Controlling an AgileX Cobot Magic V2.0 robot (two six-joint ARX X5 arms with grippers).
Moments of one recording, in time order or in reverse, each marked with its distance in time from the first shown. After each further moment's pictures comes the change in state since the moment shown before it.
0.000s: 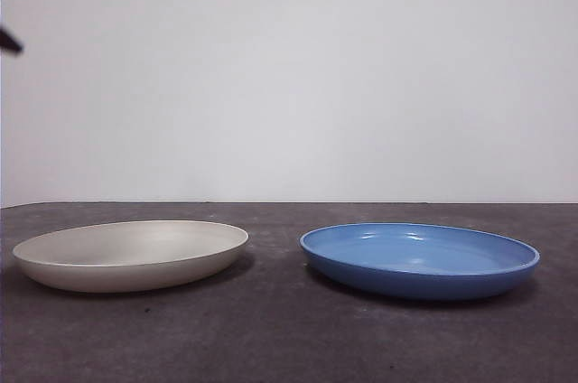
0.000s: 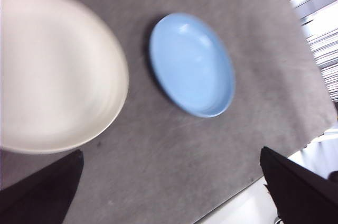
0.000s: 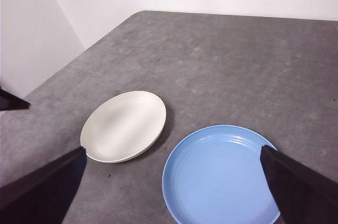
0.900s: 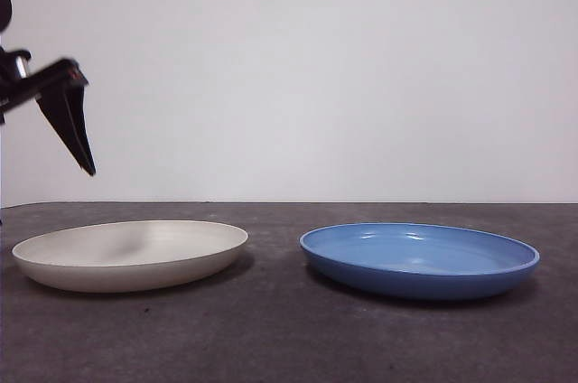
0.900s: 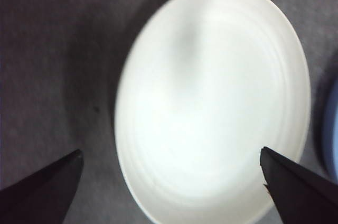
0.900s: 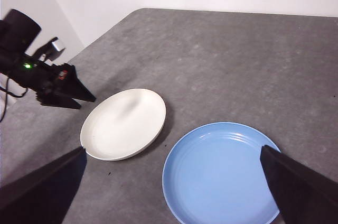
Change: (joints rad) left arm 0.222 0.658 0.145 0.105 -0.133 0.117; right arm 0.000 0.000 0.000 -0.010 0.000 0.000
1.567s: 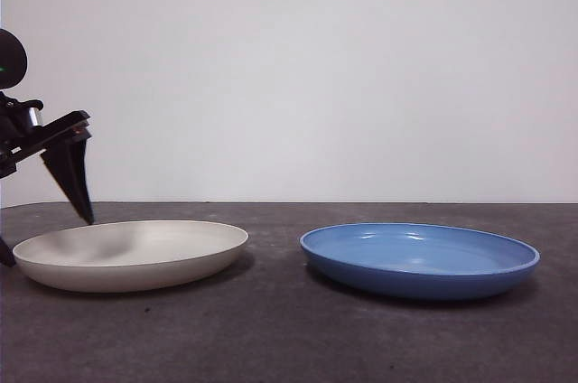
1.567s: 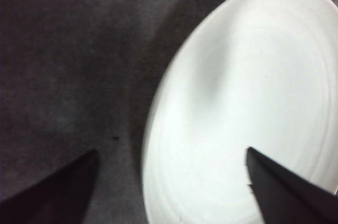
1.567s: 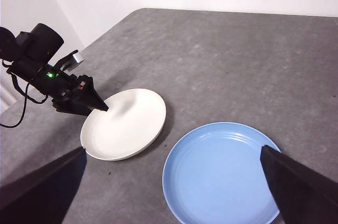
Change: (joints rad) left arm 0.003 0.149 0.018 0.055 0.000 0.008; right arm 0.000 0.000 0.000 0.000 0.000 0.000
